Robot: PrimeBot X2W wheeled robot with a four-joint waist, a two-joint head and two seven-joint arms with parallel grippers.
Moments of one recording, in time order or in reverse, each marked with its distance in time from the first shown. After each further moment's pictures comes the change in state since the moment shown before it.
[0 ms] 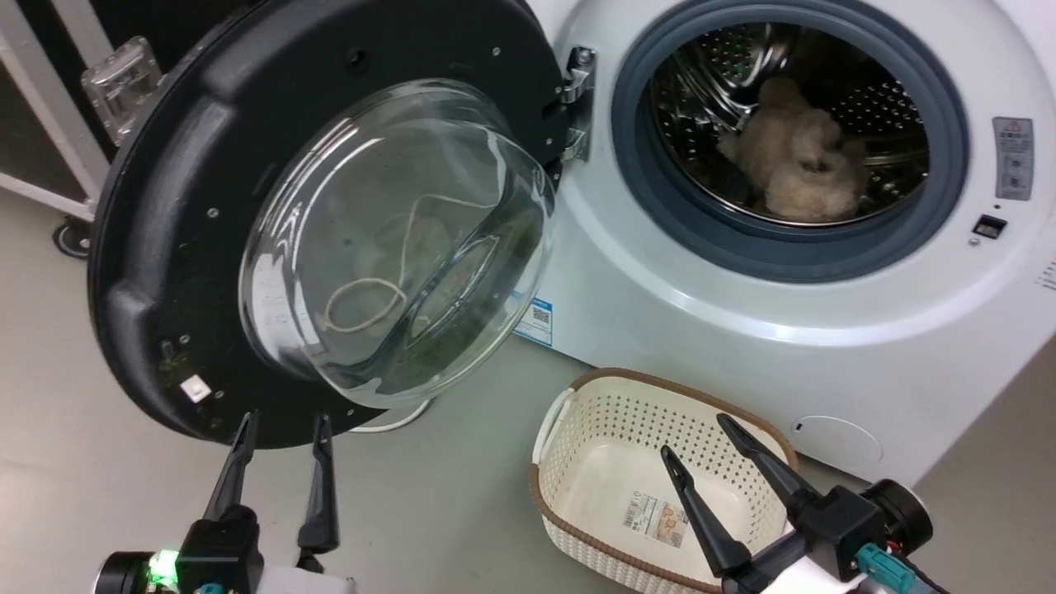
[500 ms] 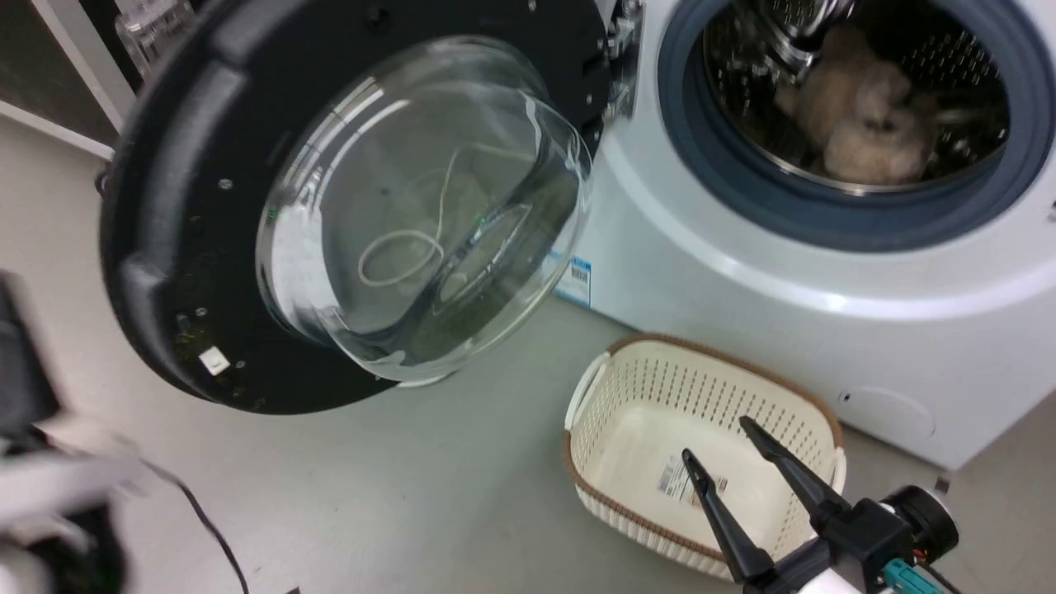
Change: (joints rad) left arm -0.202 0.026 0.330 -0.088 -0.323 -0.124 -0.038; right arm 0.027 -0.035 -0.011 -0.030 0.002 0.000 -0.034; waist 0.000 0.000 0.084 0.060
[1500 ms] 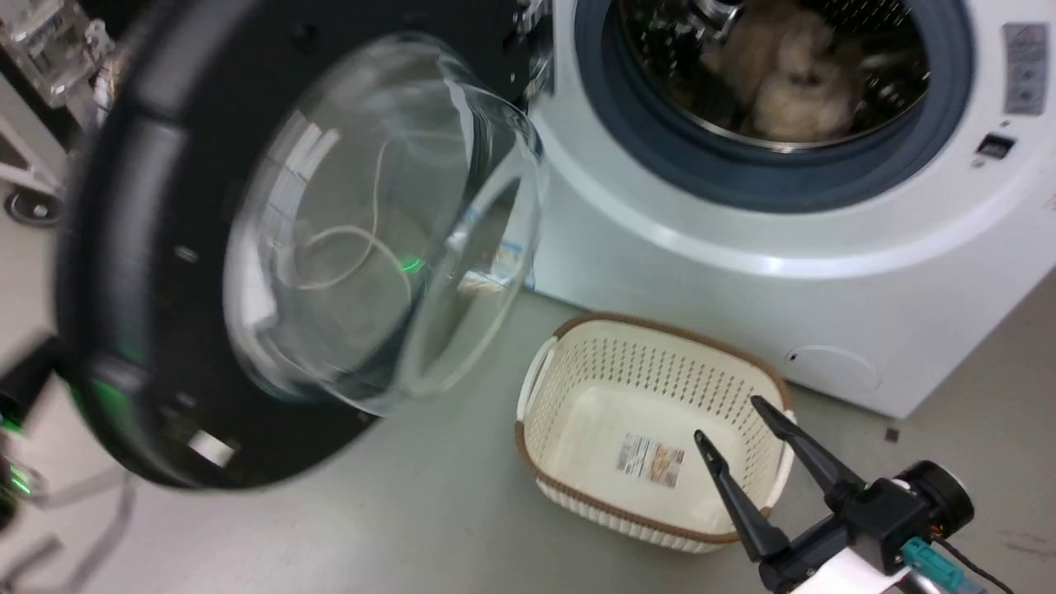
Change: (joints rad) left arm -0.284 0.198 0.250 0.418 -0.915 0.044 1.052; right arm -0.055 -0.067 0.028 0.017 0.035 0.000 -0.024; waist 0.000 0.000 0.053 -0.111
